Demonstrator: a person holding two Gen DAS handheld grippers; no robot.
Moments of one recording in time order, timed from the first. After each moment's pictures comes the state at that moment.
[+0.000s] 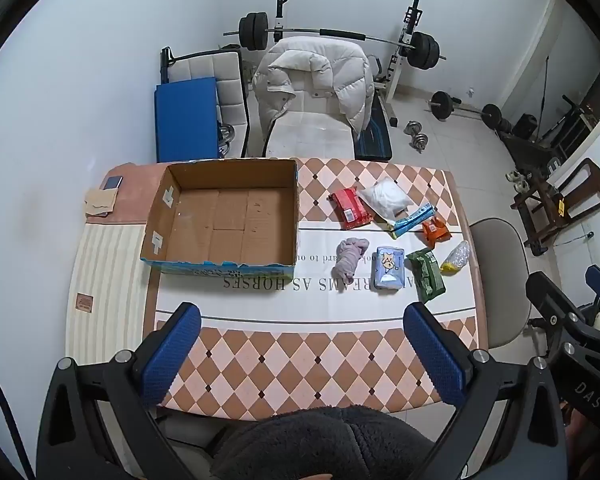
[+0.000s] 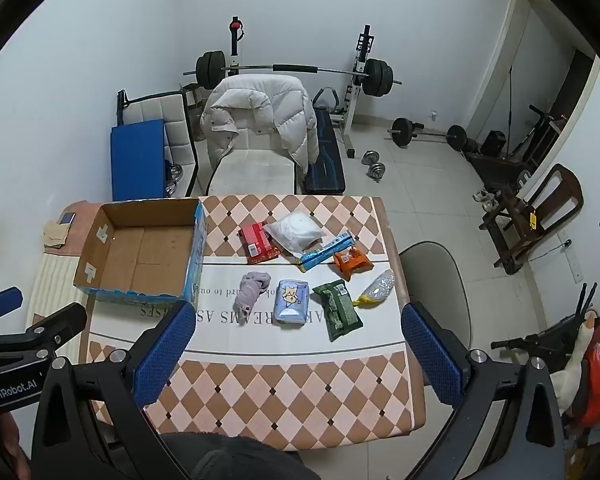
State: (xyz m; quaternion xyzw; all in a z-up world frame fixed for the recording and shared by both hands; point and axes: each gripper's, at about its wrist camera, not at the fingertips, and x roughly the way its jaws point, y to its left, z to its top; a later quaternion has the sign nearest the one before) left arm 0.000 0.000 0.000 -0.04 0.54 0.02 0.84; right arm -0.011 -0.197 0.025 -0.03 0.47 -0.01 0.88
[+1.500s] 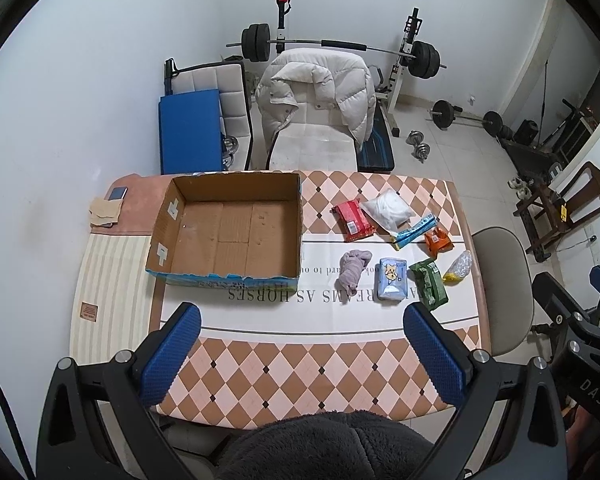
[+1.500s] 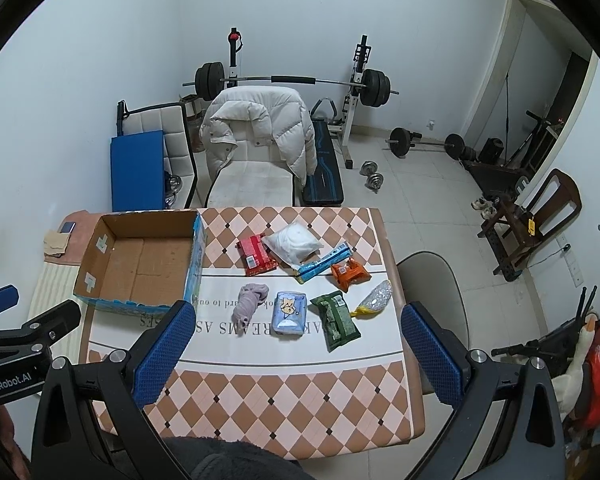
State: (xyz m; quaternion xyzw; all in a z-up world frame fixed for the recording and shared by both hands) left arm 0.007 0.001 0.017 -0.03 0.52 0.02 0.85; right arm 0.000 -0.197 0.048 -0.03 0.46 -0.01 0.89
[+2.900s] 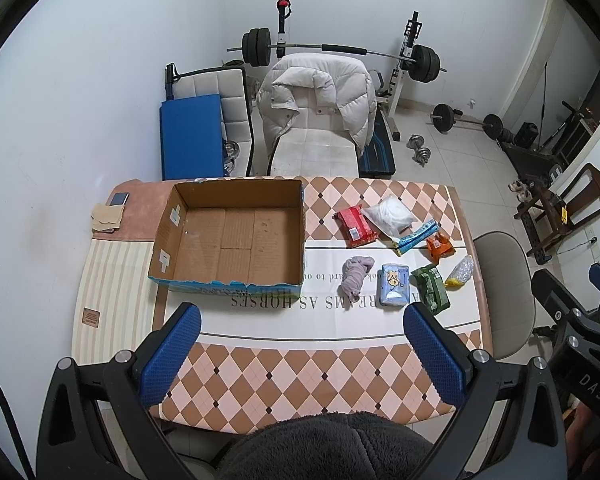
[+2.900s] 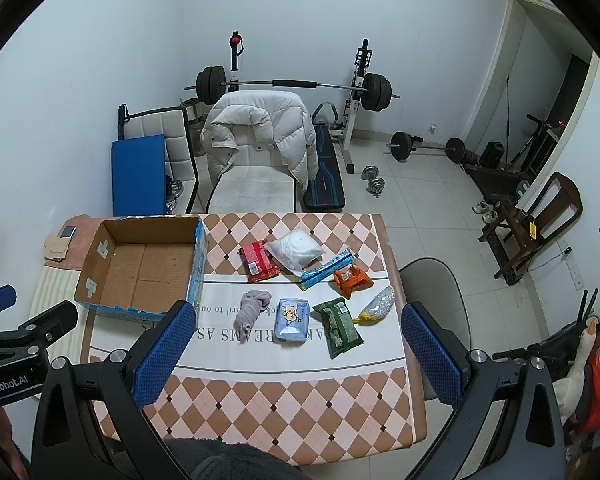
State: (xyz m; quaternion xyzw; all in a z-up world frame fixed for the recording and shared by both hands) left arm 0.016 0.004 0.023 -0.03 0.51 0.02 0.86; right arm 0.012 -0.193 0.065 -0.03 0.45 -0.01 0.89
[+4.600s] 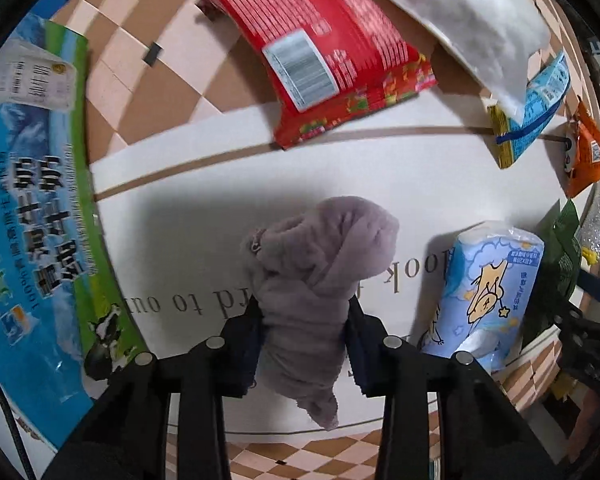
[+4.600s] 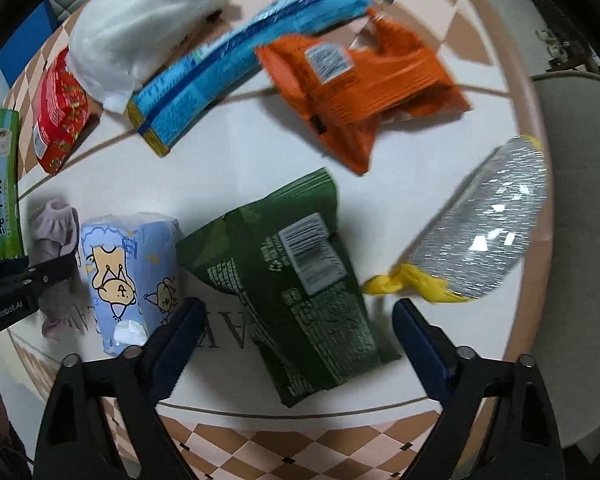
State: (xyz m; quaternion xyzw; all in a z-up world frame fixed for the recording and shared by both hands) left arm 0.233 -0.111 -0.418 0.04 0.78 -0.04 0.62; right arm 0.231 -0.335 -0.451 0.05 0.77 0.01 0.64
